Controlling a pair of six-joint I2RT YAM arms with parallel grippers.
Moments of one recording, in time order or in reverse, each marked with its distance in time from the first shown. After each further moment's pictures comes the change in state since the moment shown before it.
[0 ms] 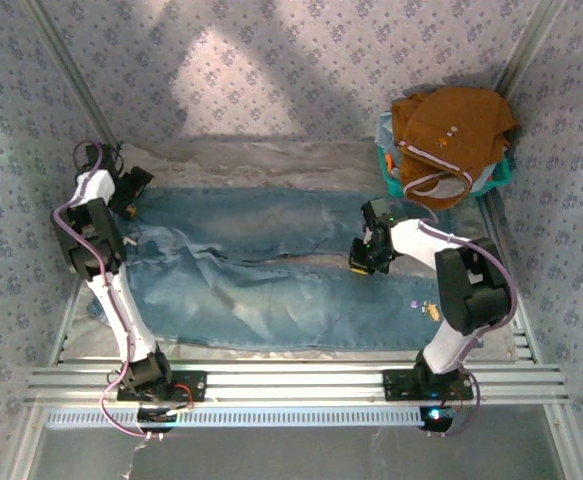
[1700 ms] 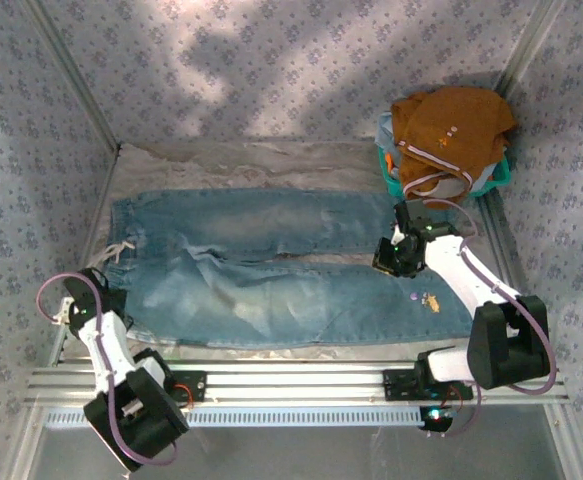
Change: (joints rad) left arm 0.317 -1.416 -1.376 0.029 -0.356 -0.116; right arm -0.111 -0.325 -0.063 -0.175 0.008 -0.044
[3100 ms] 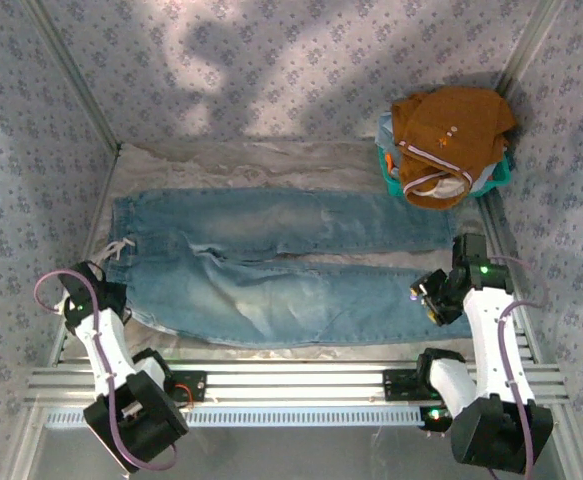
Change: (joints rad) left arm -0.022 0.011 0.064 -0.015 0.172 -0.013; right arm -0.367 -0.445 -0.141 -0.420 0.034 0.309
